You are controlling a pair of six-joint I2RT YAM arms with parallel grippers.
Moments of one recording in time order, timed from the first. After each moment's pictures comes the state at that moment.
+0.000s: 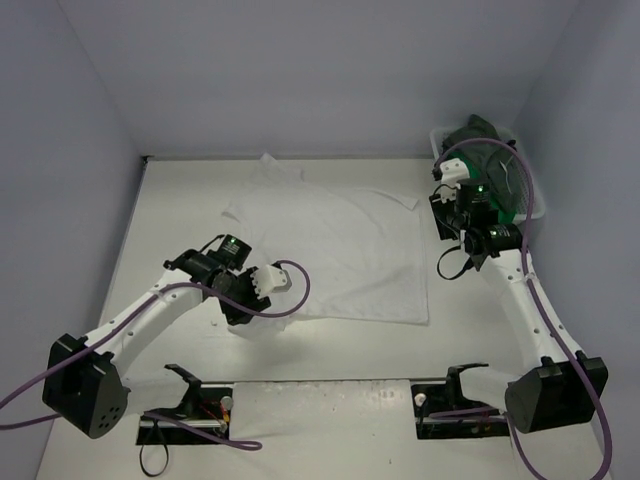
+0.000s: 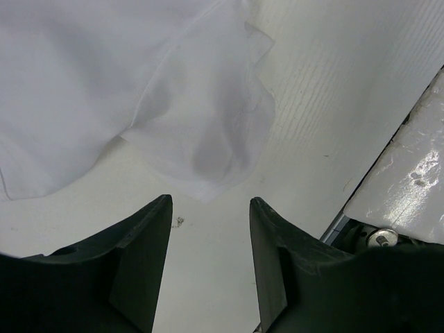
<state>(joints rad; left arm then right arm) -0.51 1.20 0.91 -0.97 0.26 0.65 0.14 1.19 1.10 -0.54 0.18 -0.27</state>
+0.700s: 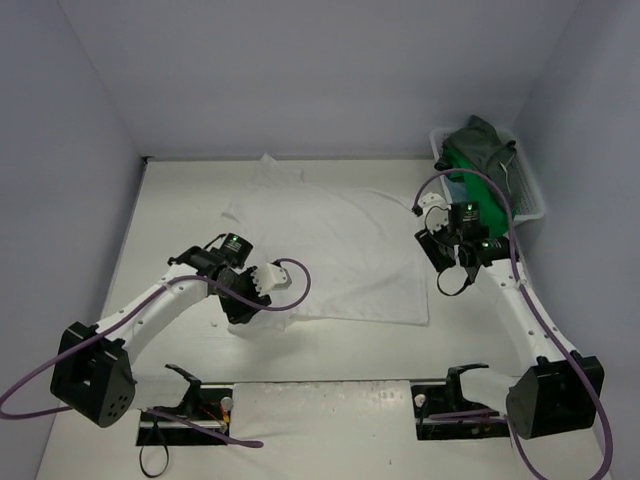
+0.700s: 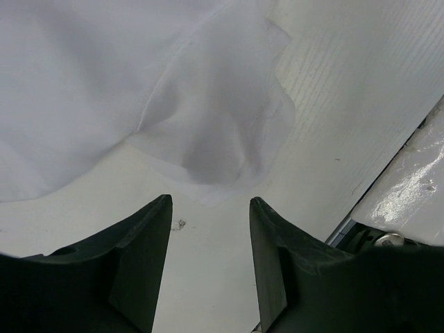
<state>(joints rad) -0.49 1.27 0.91 -0.95 0.25 0.64 0.14 1.15 0.94 -0.64 0.03 -0.47</state>
